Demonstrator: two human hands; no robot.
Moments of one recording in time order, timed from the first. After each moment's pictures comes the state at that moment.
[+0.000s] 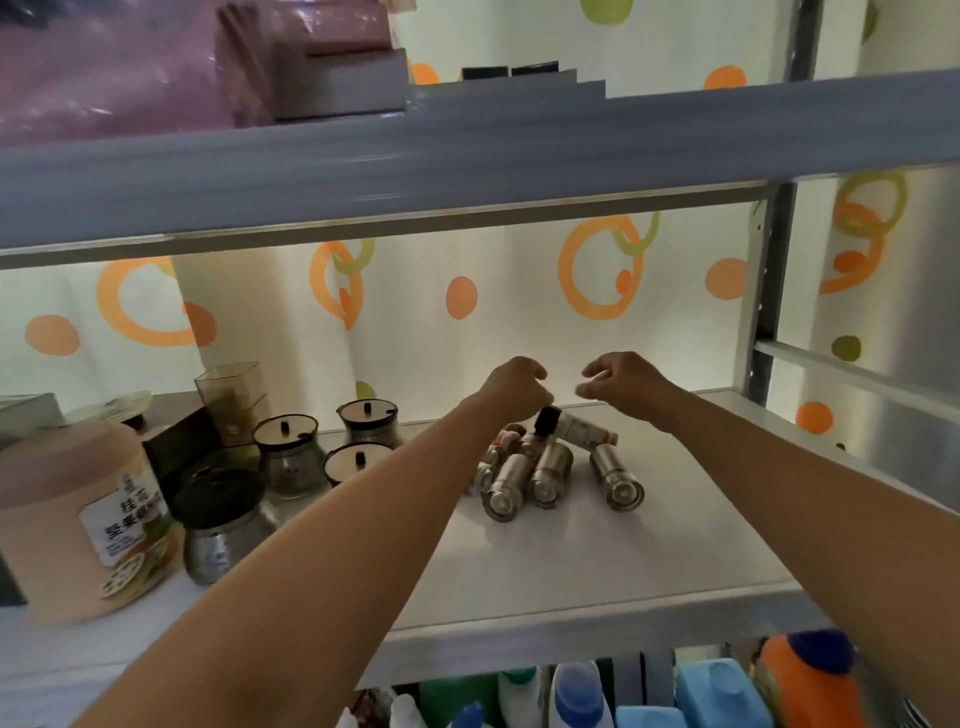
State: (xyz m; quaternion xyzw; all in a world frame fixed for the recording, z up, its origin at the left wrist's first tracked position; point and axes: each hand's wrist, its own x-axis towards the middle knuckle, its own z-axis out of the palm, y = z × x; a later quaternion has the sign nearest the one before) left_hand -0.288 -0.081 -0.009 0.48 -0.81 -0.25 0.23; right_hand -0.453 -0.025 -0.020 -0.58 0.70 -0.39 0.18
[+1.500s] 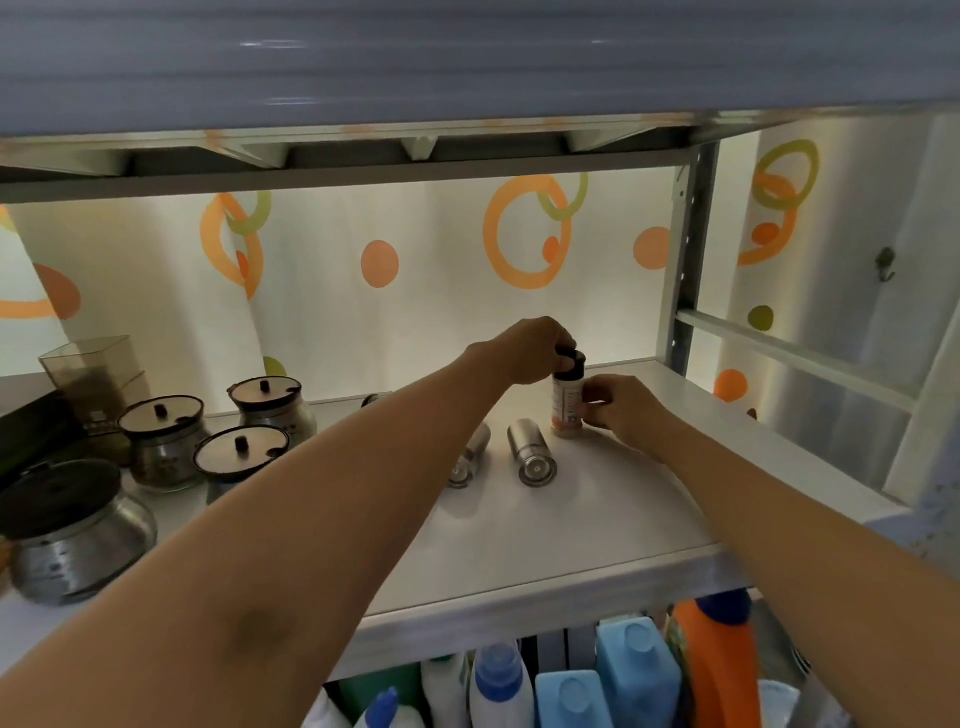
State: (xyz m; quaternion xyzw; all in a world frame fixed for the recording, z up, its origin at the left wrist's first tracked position) left_hand -0.393 -0.073 -0.006 0.32 -0.93 -0.12 0.15; right_hand -0.527 0.016 -0.084 -0.57 0.69 -0.41 0.18
